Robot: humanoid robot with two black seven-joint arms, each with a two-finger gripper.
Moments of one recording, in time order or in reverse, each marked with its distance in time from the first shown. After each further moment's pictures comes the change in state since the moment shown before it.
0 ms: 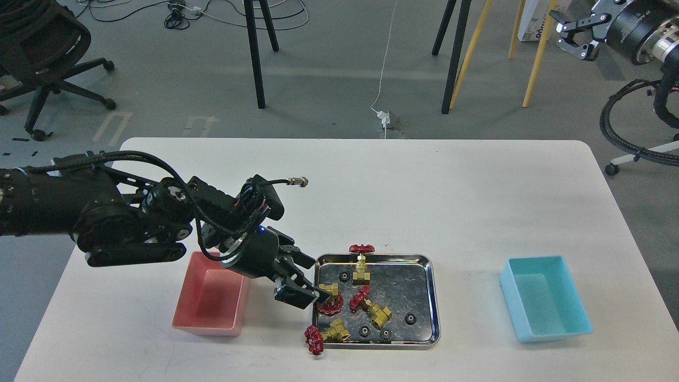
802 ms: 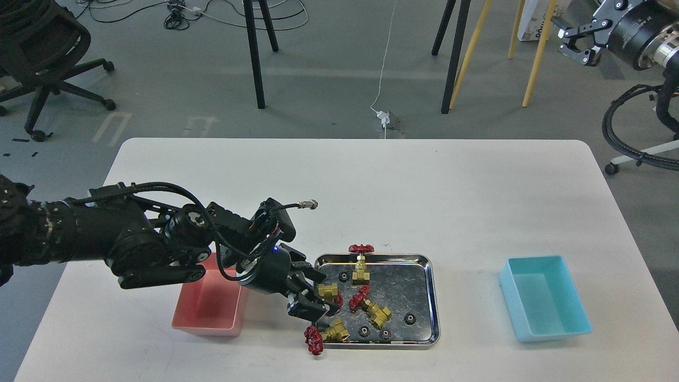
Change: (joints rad) left arm 0.146 -0.090 -0.061 0.146 0.060 0.045 0.000; right arm -0.022 -0.010 -0.008 0.008 0.000 0.000 0.000
